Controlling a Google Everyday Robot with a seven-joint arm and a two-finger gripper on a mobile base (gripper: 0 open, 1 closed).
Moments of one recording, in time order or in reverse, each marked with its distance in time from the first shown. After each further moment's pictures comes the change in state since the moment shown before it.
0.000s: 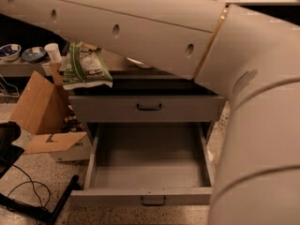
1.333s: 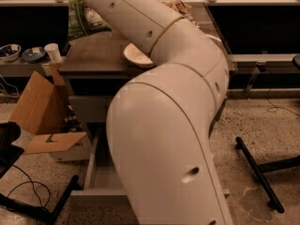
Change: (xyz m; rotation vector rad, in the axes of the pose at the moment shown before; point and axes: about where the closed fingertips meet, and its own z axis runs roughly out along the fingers) arm 0.097 -0.158 0.089 0.313 -0.002 -0.209
